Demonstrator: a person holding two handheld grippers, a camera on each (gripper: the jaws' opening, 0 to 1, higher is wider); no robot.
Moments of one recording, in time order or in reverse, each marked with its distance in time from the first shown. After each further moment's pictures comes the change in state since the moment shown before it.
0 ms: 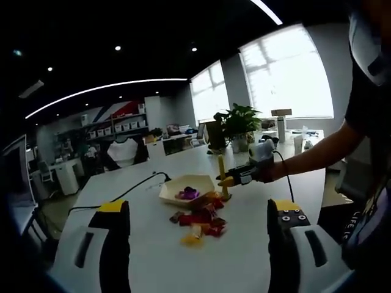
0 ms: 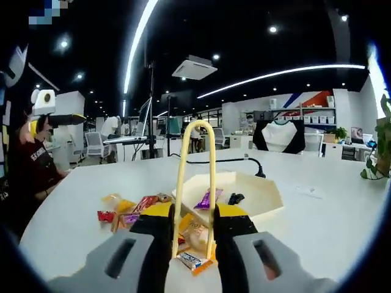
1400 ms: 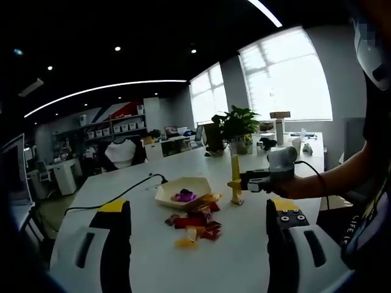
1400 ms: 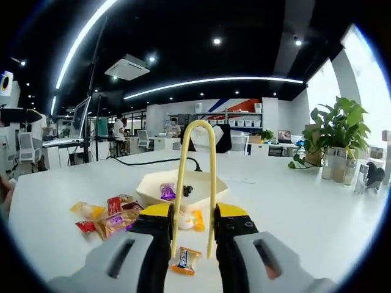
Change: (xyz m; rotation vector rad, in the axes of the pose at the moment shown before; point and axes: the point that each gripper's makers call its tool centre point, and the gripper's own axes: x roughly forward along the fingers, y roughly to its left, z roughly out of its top) left arm 0.004 -0.009 0.003 -0.009 -0.017 -0.013; right arm -0.051 0.002 -0.001 0.000 -0.003 -0.594
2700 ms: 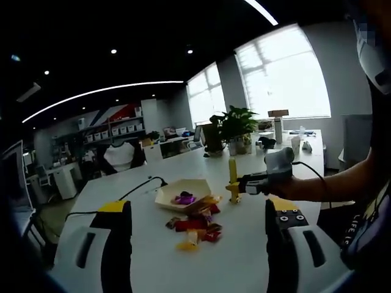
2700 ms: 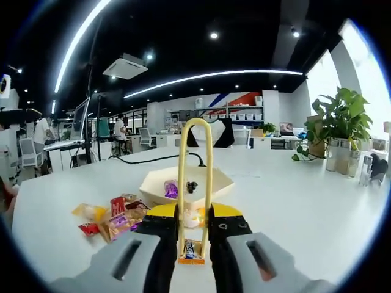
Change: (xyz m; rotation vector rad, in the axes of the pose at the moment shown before) left arm 0.003 -0.001 0.005 0.020 0.000 -0.008; right arm 0.006 0.008 0.003 0.022 0.014 0.018
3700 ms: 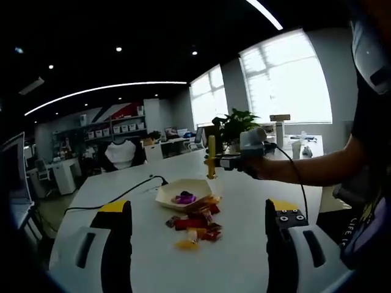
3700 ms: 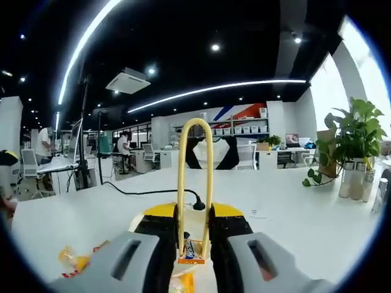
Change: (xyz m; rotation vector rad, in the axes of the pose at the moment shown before) left arm -0.006 0.008 -0.002 -0.033 -0.013 0.010; right arm 0.081 -0.039 0.075 0.045 -0.094 0.034
